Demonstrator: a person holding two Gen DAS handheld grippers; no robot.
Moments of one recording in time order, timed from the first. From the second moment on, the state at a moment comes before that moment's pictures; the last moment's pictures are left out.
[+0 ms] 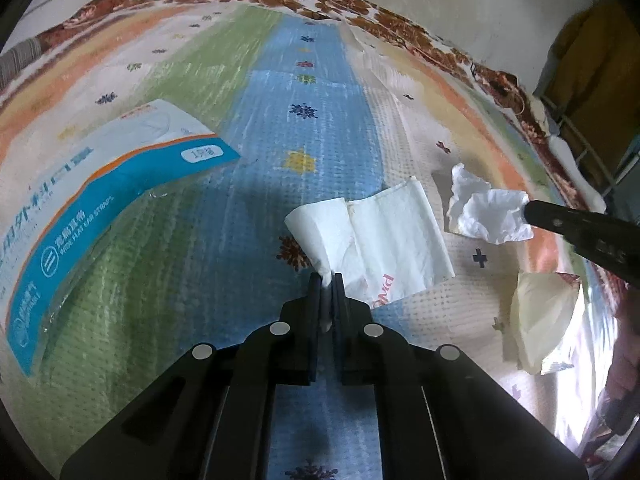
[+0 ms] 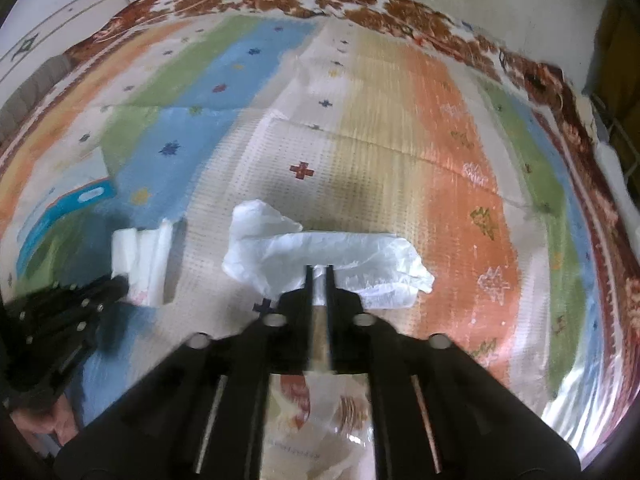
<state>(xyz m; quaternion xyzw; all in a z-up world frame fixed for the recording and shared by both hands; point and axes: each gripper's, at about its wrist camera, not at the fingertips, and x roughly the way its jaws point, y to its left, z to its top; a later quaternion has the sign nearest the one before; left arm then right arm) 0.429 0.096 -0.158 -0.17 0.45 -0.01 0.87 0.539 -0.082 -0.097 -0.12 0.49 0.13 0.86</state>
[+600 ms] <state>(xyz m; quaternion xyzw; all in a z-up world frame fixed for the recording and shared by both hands) 0.424 0.094 -0.155 -0.18 0.45 -0.02 0.87 0.562 -0.081 -0.120 -0.10 0.52 0.12 0.84</state>
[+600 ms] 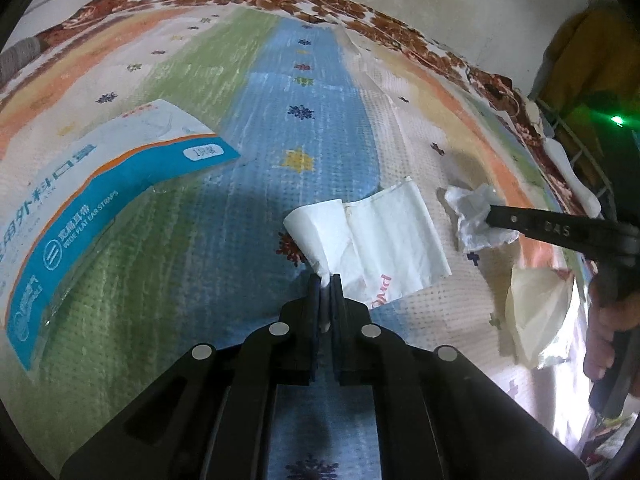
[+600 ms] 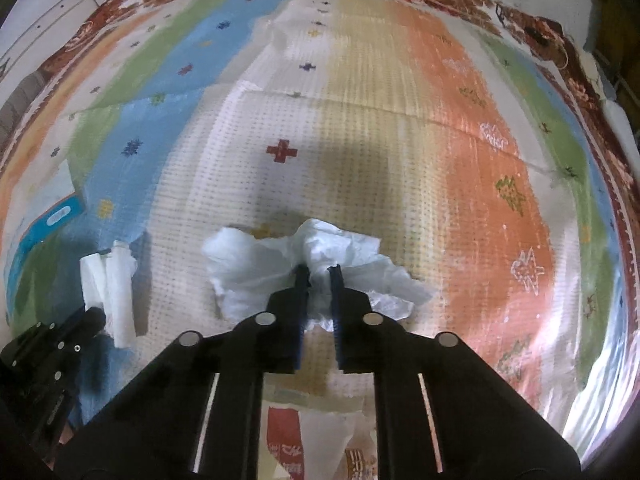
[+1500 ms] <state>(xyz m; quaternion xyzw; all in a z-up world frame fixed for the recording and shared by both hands) 0.300 0.041 0.002 -0.17 0.44 -0.08 0.88 0.359 -0.148 0.031 -0.02 0.41 0.21 0.89</state>
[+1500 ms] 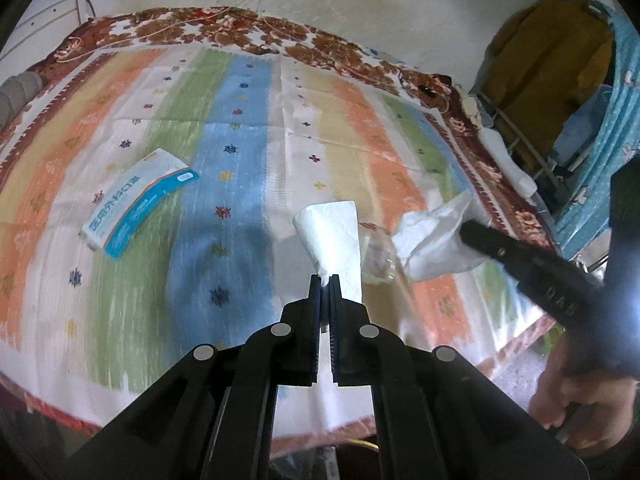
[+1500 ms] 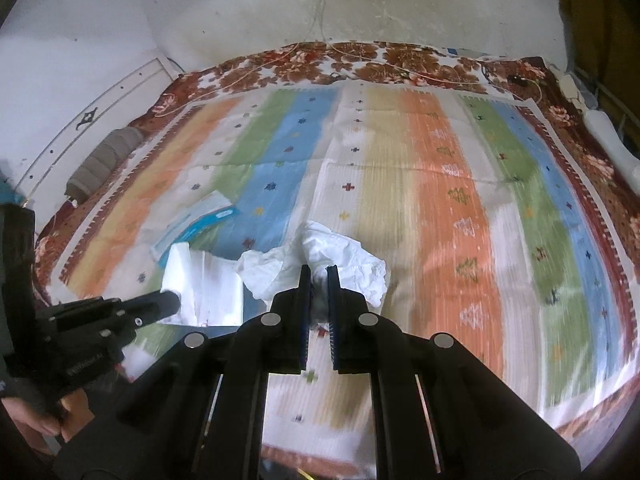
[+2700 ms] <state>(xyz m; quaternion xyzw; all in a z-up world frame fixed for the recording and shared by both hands) 0.129 0.017 0.079 -0.17 0.34 -0.14 0.91 0.195 -0.197 0.064 -0.02 0.36 0.26 0.90</state>
